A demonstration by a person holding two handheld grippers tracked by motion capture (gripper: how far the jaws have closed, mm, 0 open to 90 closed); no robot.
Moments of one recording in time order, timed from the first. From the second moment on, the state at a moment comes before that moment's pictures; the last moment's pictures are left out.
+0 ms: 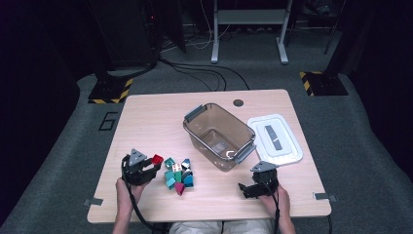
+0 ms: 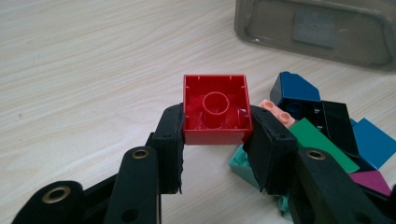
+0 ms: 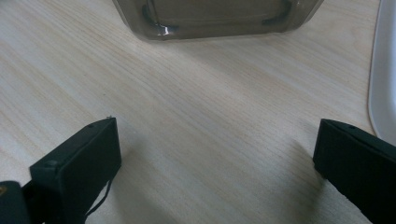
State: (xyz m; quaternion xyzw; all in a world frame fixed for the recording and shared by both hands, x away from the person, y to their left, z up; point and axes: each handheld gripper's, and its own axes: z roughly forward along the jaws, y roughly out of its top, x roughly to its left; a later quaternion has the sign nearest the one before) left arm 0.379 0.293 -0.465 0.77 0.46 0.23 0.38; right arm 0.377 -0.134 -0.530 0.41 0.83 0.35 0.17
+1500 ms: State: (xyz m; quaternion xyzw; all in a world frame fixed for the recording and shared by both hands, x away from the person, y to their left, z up) left arm 0.436 0.249 -0.401 0.79 0.40 0.23 0.40; right arm 0.378 -0.134 -0.529 0.40 0.83 0.35 0.17
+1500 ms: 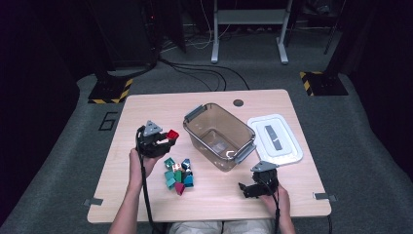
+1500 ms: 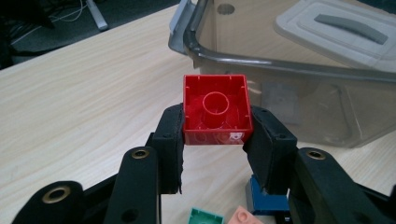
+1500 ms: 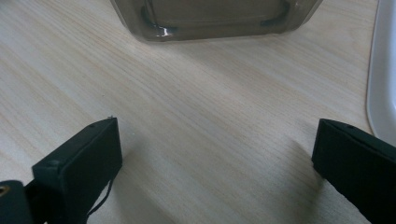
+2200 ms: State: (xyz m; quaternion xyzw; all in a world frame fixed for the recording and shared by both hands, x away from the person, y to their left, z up) left arm 0.466 0.215 -0.369 0.80 0.37 0.23 0.41; right arm 0.378 -0.134 -0.529 0.41 0.83 0.35 0.17
